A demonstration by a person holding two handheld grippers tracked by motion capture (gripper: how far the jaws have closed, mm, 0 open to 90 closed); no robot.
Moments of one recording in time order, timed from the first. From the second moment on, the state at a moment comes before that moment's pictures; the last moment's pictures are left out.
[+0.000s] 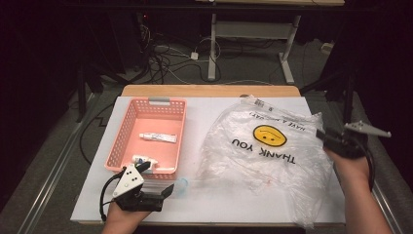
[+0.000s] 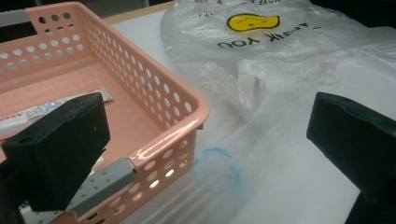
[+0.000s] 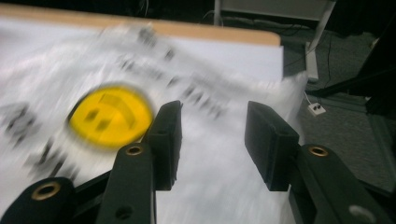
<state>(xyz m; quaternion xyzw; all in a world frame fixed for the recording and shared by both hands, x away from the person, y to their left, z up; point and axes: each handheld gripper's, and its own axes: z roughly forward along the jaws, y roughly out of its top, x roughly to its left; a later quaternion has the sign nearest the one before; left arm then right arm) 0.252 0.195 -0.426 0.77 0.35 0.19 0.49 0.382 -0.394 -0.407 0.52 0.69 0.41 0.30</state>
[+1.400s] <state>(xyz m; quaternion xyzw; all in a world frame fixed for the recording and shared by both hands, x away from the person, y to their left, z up) 0.276 0.194 -0.420 0.77 0.34 0.19 0.50 0.229 -0.339 -0.472 0.48 0.78 0.35 0.21</state>
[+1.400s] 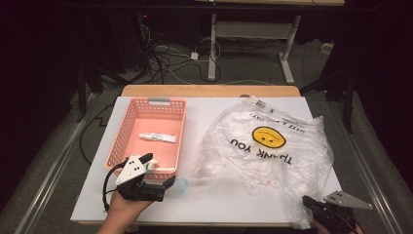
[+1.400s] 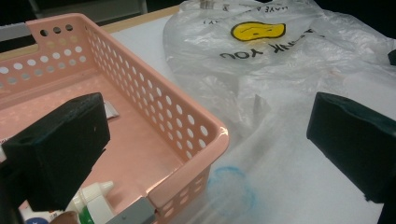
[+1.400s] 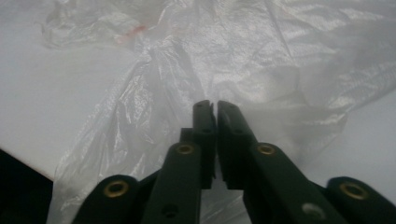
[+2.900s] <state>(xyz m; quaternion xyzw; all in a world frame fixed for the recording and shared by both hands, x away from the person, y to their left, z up) 0.278 0.192 -0.421 0.77 0.34 0.19 0.50 0.423 -0.403 -0.434 0.56 0.69 0.35 0.30</state>
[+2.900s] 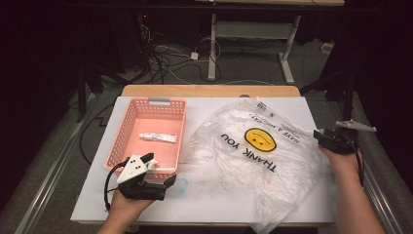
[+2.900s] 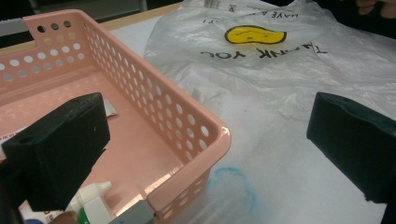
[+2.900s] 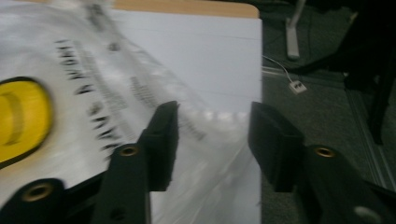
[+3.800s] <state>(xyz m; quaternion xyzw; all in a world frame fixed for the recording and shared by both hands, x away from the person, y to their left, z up) 0.279 0.203 -0.425 0.77 0.35 0.20 0.50 0.355 -0.446 -0.430 0.59 0.64 0.36 0.33</state>
